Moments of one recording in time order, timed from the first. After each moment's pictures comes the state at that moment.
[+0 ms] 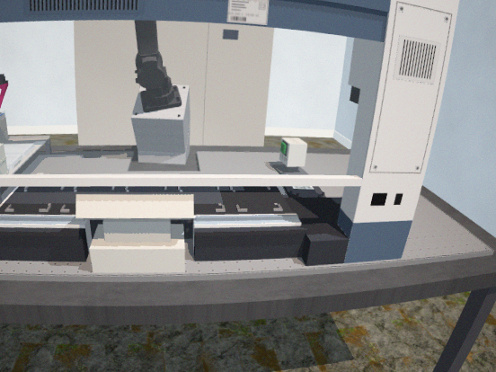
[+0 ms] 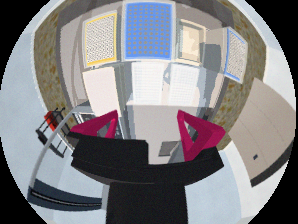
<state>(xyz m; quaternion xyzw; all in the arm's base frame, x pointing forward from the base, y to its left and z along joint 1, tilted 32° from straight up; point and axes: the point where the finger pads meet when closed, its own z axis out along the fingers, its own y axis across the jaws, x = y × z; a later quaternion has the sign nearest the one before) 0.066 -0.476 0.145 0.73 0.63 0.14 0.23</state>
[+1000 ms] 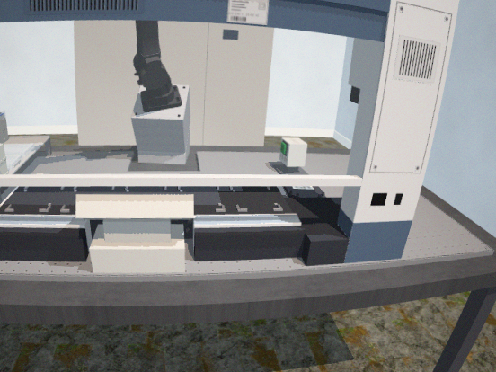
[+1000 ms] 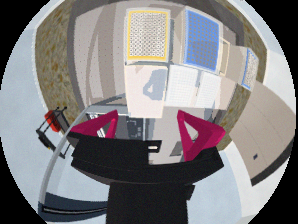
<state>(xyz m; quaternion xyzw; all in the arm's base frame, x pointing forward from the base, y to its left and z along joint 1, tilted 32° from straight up) 0.153 -0.489 0.201 0.72 0.63 0.14 0.23</state>
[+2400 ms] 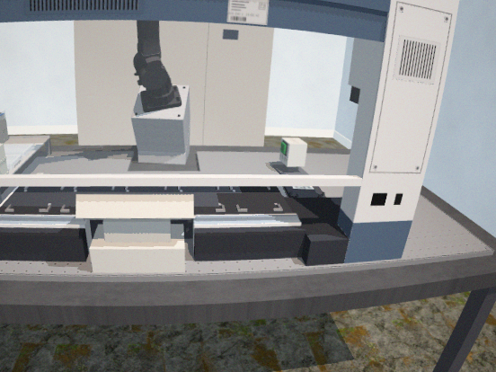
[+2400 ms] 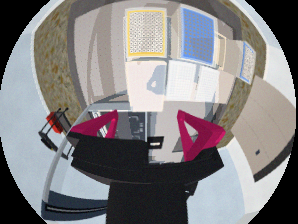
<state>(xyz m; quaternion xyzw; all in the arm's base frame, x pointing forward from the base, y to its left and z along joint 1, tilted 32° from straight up) 0.149 -0.480 0.214 0.73 0.62 0.15 0.22</state>
